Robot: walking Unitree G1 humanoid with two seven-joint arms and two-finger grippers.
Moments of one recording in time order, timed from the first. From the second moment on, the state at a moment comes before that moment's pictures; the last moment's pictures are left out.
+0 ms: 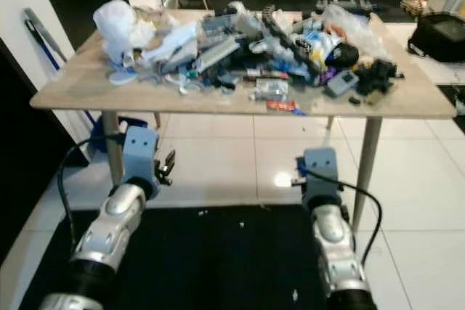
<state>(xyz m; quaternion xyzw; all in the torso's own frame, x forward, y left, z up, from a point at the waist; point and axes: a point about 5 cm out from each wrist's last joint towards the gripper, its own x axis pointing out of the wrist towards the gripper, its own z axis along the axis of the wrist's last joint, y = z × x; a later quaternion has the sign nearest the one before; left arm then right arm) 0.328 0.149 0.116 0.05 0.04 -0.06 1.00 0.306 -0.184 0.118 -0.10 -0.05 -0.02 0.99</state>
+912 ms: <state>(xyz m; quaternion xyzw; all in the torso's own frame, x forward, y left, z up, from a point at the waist) 0.318 0.129 0.131 0.00 -0.01 -0.18 0.98 0.306 -0.177 0.133 -0.11 -0.08 0.01 0.99</state>
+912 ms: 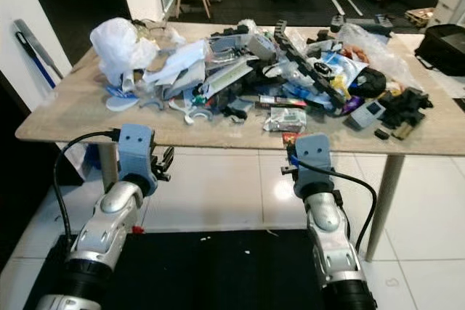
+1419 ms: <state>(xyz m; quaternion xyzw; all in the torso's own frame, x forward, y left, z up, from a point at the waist) 0.303 0.112 0.137 0.00 -0.03 -0.28 0.96 0.304 -0.178 0.132 -0.11 -0.07 0.01 0.99</state>
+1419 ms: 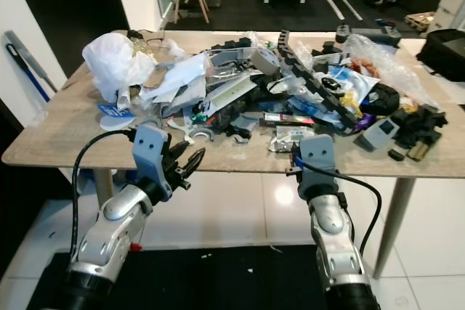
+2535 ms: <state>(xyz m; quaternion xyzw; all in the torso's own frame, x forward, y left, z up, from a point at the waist) 0.287 0.104 0.144 0.02 -0.05 -0.38 0.92 0.289 -0.173 0.122 -0.11 -0.06 0.01 0.99</state>
